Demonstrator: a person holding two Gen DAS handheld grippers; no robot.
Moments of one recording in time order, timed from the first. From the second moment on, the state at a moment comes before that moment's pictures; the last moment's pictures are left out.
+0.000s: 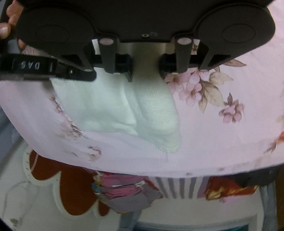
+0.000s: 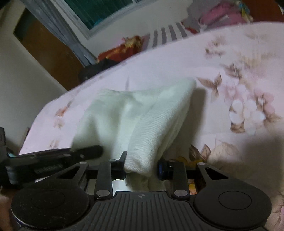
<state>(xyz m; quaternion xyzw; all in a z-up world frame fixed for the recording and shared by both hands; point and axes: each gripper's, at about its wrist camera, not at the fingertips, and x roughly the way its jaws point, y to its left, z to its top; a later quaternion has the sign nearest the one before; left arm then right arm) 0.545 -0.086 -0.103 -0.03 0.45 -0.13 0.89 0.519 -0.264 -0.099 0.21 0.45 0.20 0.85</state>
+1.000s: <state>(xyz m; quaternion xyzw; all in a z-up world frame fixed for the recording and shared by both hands) 0.462 0.209 -0.061 -0.03 0.43 -0.13 0.90 0.476 0.066 -0.048 0.16 0.44 0.23 0.85</state>
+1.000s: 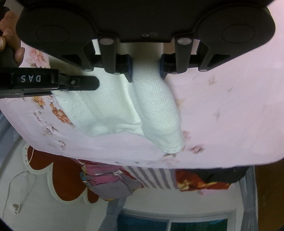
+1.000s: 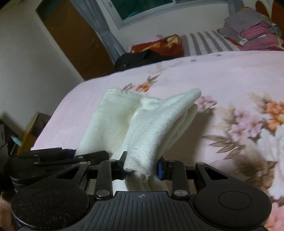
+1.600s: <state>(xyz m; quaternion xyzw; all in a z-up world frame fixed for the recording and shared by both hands) 0.465 0.277 -0.089 -0.12 0.39 -0.15 0.90 0.472 0.038 -0.074 0.15 0.41 0.13 0.89</state>
